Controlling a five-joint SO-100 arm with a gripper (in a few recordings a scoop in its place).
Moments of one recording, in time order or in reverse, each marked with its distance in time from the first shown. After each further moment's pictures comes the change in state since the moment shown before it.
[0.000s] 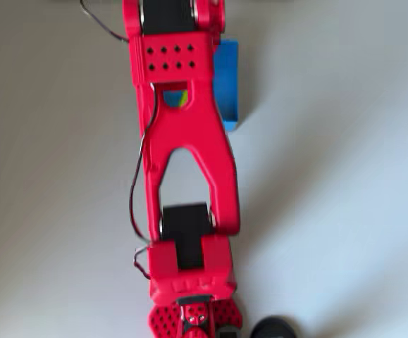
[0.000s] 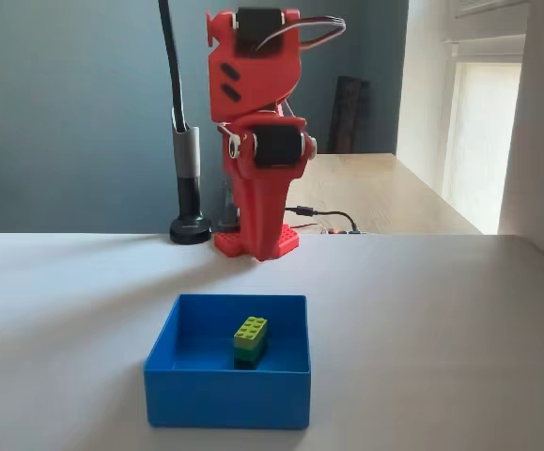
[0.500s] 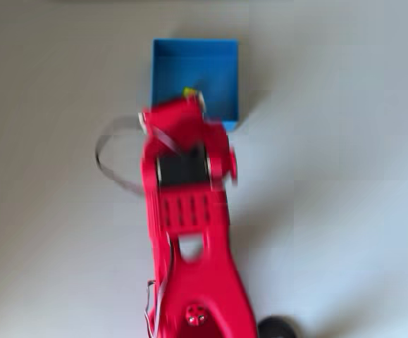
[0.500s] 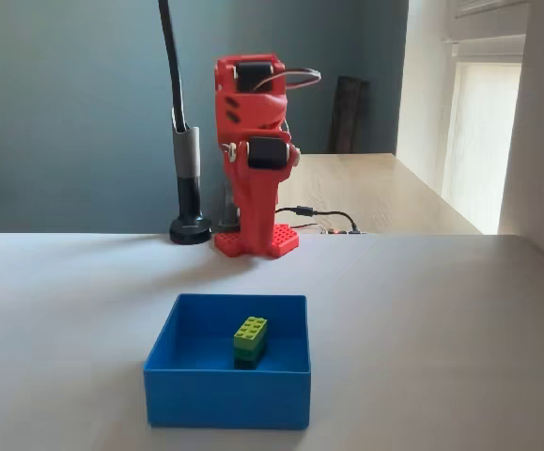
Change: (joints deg) arm 0.1 55.6 70.9 -32.5 5.4
